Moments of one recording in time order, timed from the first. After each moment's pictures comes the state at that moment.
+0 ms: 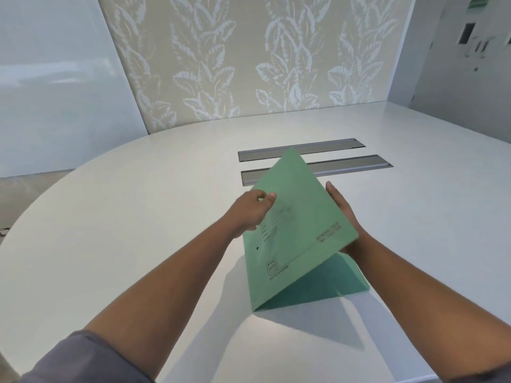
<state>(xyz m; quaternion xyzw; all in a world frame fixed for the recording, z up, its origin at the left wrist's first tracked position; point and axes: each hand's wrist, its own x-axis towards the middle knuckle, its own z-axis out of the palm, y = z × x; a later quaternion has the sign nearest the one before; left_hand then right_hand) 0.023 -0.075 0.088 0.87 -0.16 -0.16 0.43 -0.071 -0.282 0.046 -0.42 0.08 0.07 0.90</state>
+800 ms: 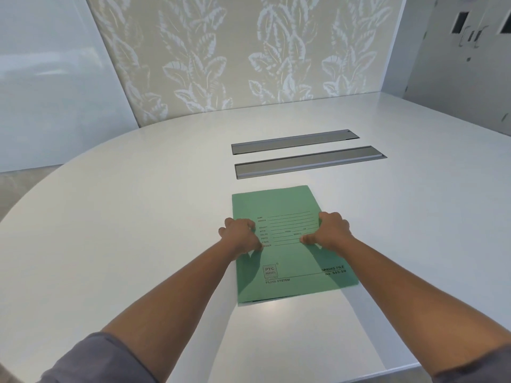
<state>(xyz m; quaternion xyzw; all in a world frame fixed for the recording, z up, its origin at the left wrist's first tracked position) 0.019 -0.067 0.006 0.94 -0.07 -0.18 0.28 -0.069 -0.289 0.005 -0.92 0.28 0.02 0.27</state>
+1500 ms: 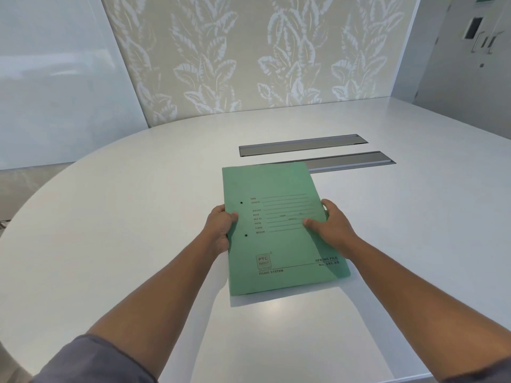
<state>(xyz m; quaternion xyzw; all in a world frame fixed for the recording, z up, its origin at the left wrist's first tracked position) 0.048 -0.031 0.024 0.63 0.10 -0.22 0.74 -0.064 -0.287 0.009 -0.81 0.21 -0.09 0.54</state>
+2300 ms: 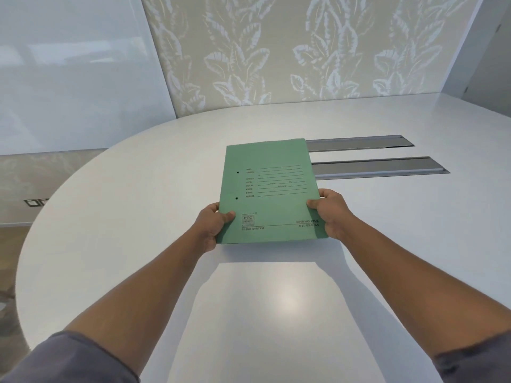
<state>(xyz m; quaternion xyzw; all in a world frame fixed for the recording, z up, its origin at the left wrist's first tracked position) 0.118 0.044 0.006 0.66 0.11 -0.18 0.72 0.058 -0.238 0.029 -0.67 0.25 -0.05 0.70</state>
